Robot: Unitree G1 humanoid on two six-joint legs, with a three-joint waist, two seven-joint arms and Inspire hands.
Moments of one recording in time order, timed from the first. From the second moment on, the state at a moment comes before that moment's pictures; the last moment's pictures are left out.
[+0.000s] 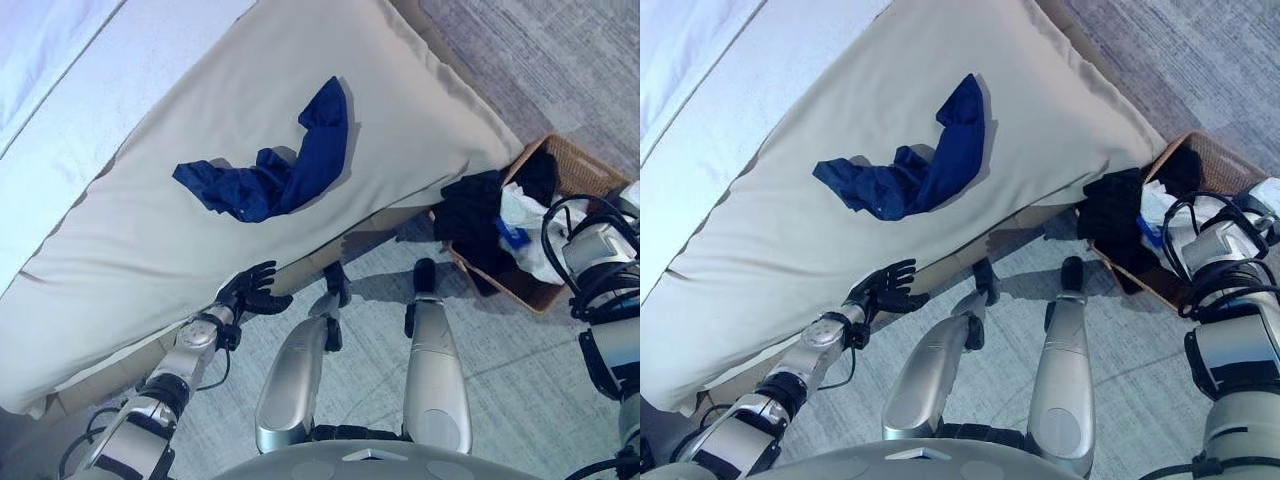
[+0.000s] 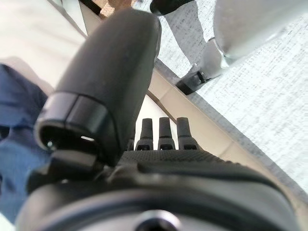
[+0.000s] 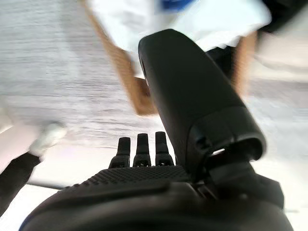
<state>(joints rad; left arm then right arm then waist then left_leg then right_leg) -0.20 0.40 -0.33 0.80 -0.37 -0.13 -0.14 -0.73 -0.83 0.20 0.83 -0.20 0.54 -0.33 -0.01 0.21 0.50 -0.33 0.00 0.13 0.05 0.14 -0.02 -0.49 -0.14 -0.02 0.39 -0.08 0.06</state>
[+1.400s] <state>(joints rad) -0.16 0.43 -0.20 0.89 -0.41 -0.09 -0.13 -1.16 -0.59 0.64 1.13 -0.58 0.39 0.11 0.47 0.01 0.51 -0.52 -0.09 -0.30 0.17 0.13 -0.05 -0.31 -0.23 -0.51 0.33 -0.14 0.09</state>
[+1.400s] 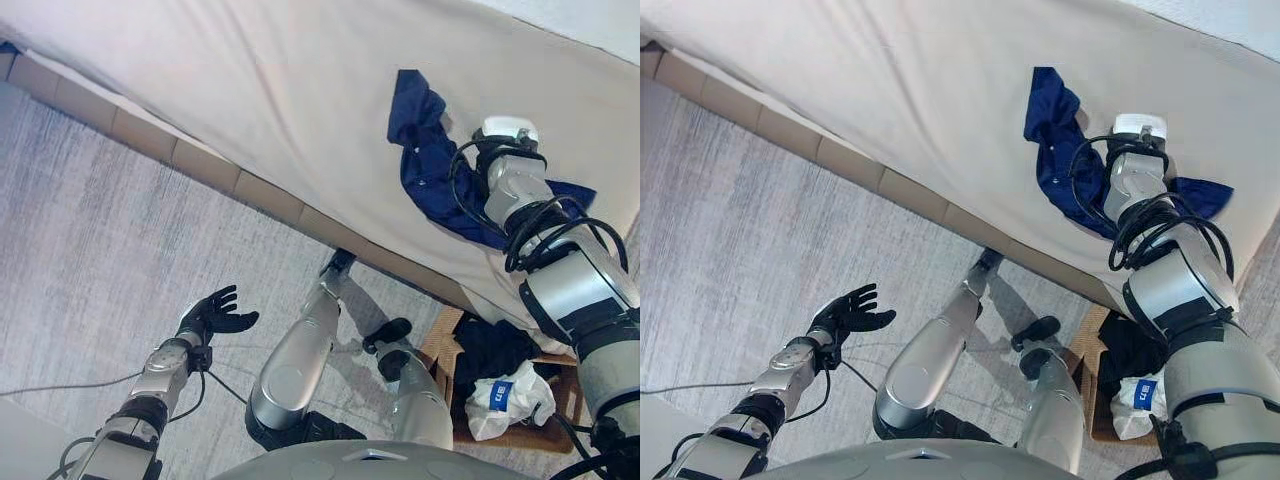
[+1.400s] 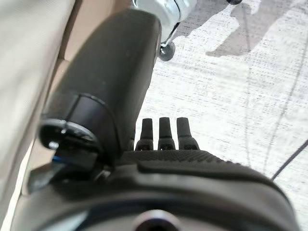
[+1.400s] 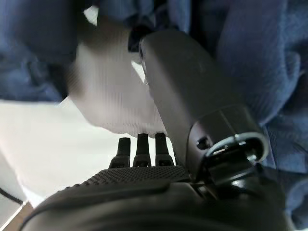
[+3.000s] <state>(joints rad) -0.13 0.36 -0.16 0.91 -0.43 -0.22 -0.10 -0.78 -0.54 0.41 0.20 -0.29 0.20 -0.12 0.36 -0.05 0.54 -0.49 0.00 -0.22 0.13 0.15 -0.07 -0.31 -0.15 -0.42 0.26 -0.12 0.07</state>
